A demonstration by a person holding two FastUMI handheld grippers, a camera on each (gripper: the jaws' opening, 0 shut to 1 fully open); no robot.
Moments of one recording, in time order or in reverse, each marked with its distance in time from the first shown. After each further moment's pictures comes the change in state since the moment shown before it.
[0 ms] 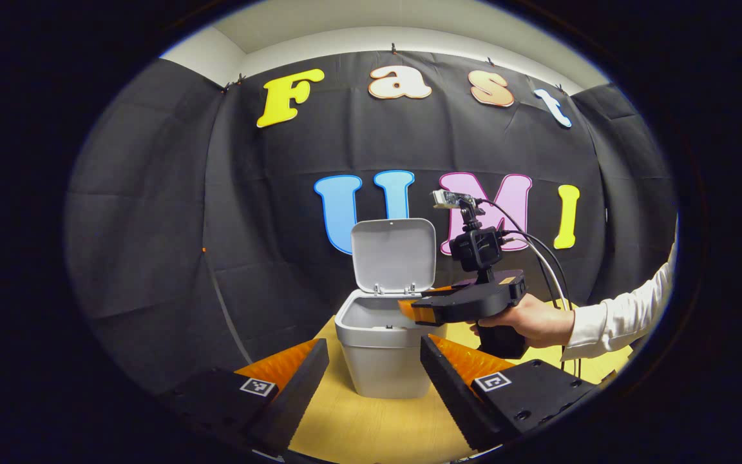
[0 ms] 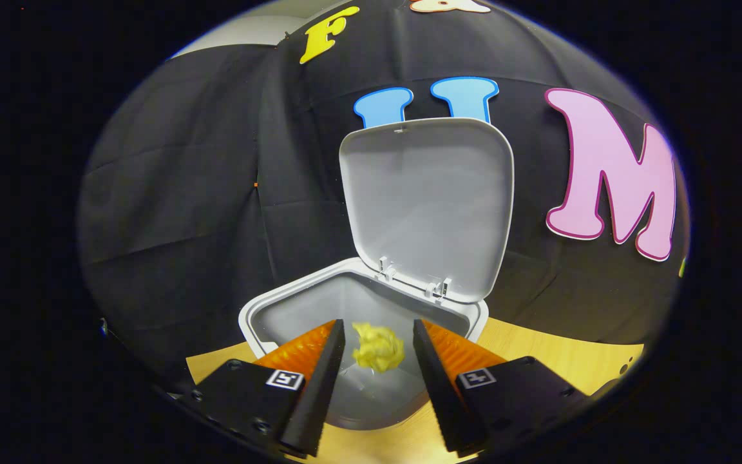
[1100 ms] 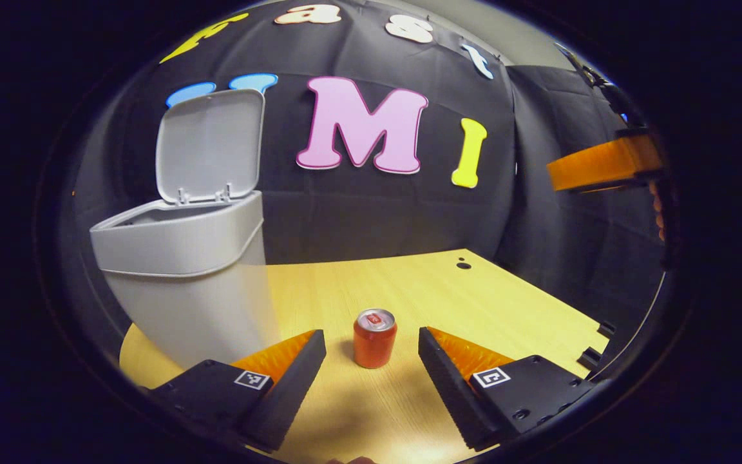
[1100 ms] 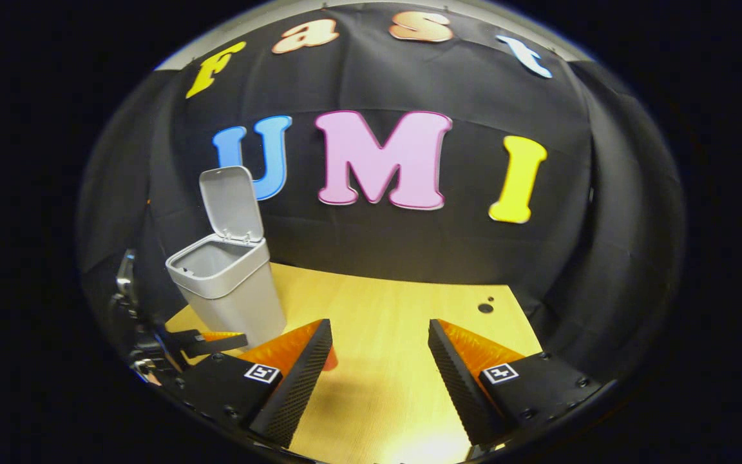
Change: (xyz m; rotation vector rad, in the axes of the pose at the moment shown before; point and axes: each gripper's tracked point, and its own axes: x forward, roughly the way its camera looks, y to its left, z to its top) left arm 0.127 -0.244 -0.188 0.008 0.216 -0.520; right arm -0.350 -0.177 -0.085 0.205 0.052 -0.639
